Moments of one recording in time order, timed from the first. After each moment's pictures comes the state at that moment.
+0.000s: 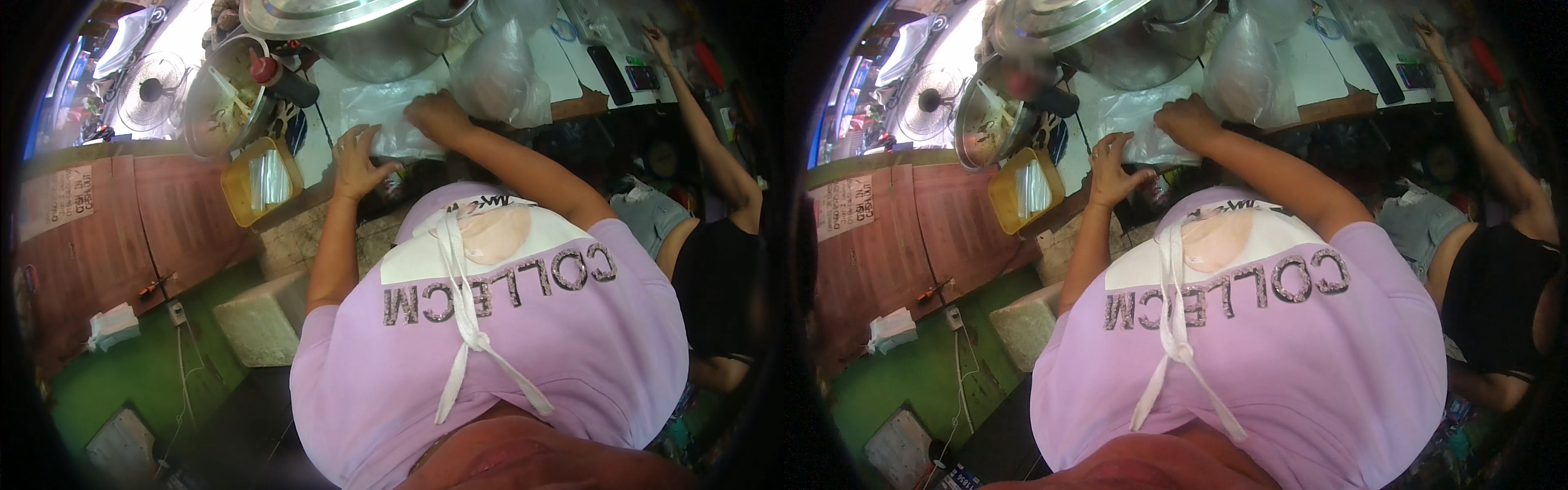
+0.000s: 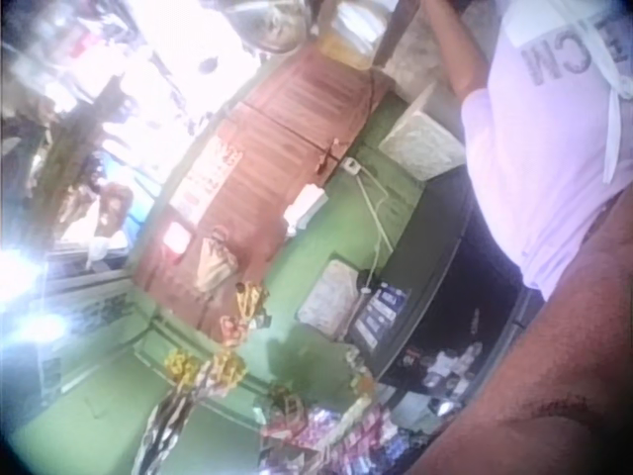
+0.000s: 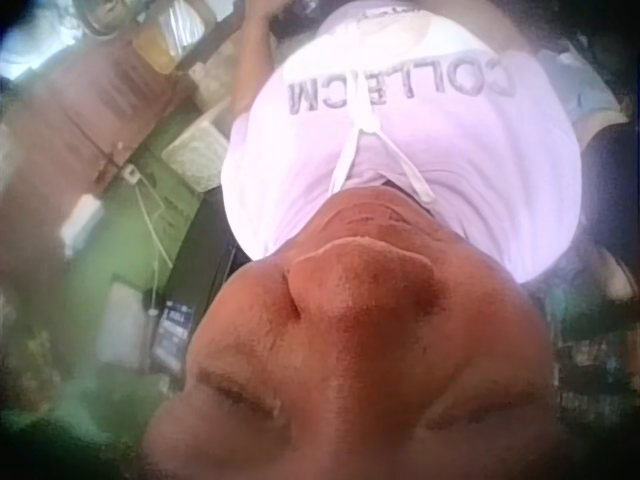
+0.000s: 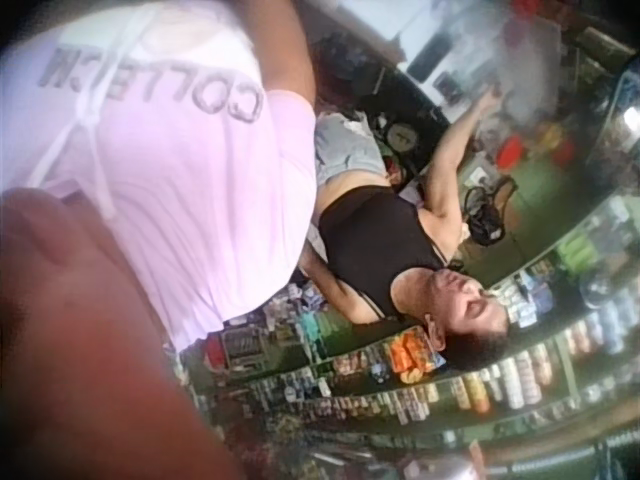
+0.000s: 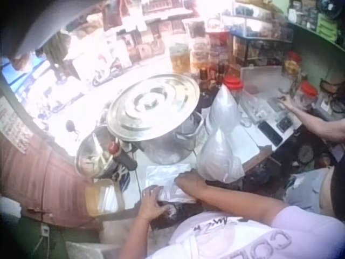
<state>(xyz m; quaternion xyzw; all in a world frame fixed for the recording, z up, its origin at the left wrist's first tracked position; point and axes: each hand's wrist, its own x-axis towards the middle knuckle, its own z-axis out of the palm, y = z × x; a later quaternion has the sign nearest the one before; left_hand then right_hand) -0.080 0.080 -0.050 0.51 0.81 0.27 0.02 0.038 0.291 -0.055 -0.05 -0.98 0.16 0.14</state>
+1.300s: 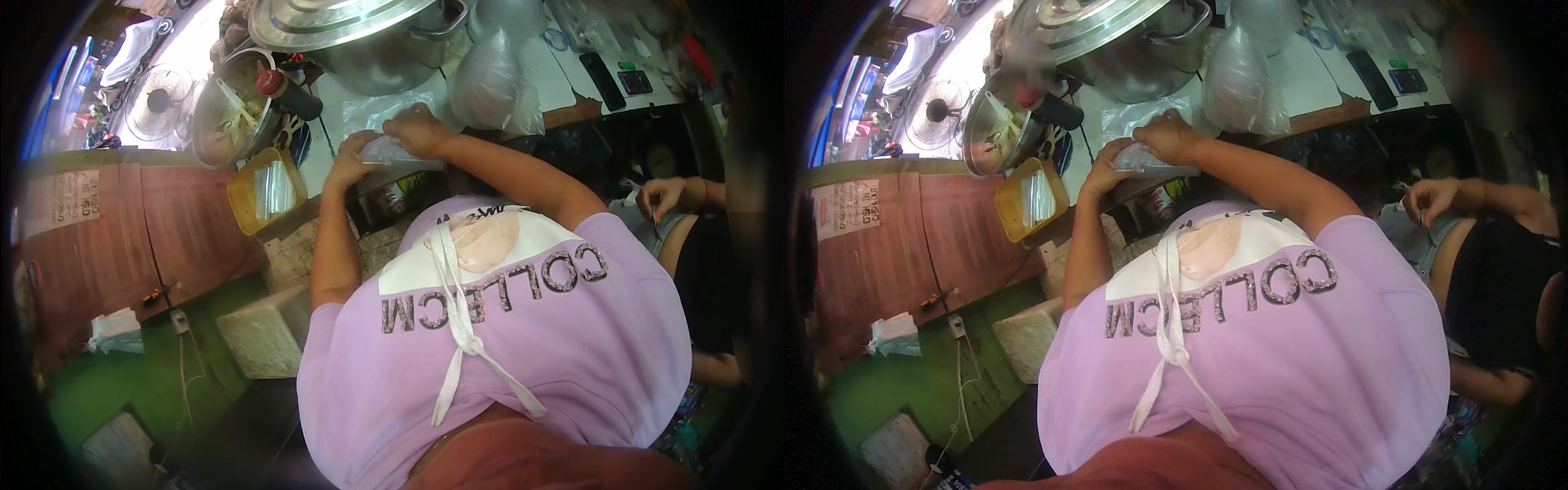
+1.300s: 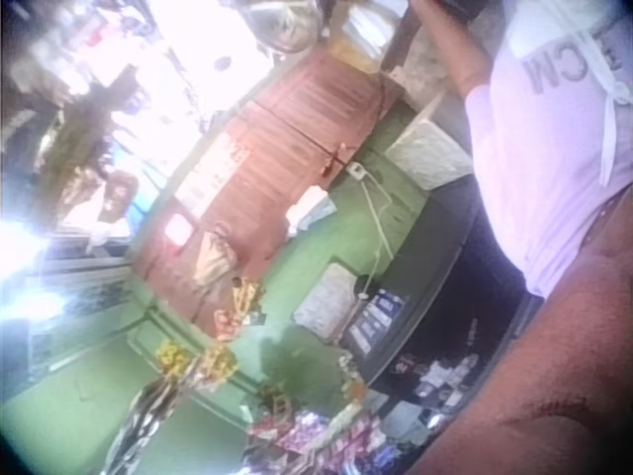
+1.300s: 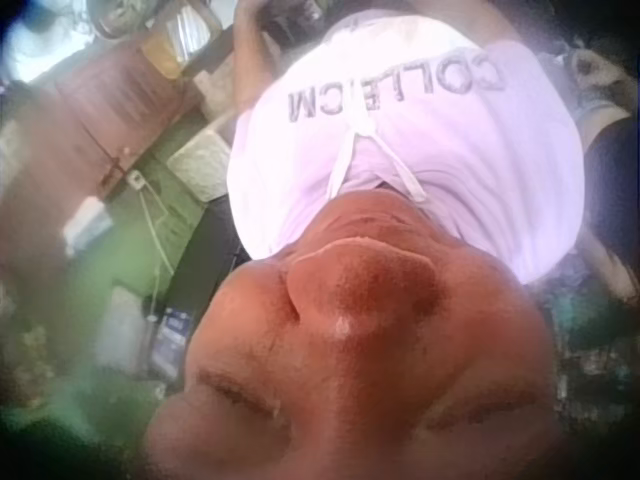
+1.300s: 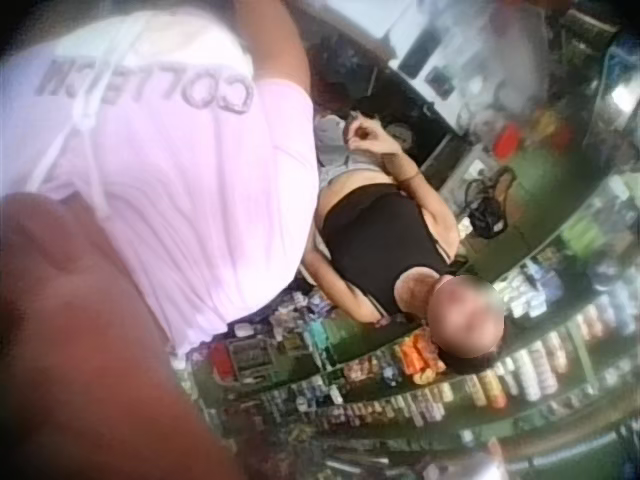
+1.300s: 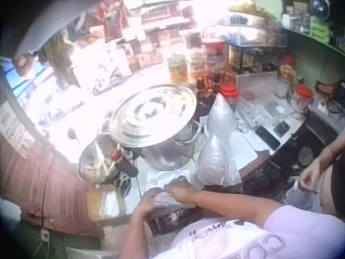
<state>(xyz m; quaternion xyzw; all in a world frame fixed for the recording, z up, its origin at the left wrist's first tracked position) -0.137 0.088 -0.088 0.50 0.76 0.34 0.25 0.018 0.275 -0.029 -0.01 -0.97 0.24 0.03</state>
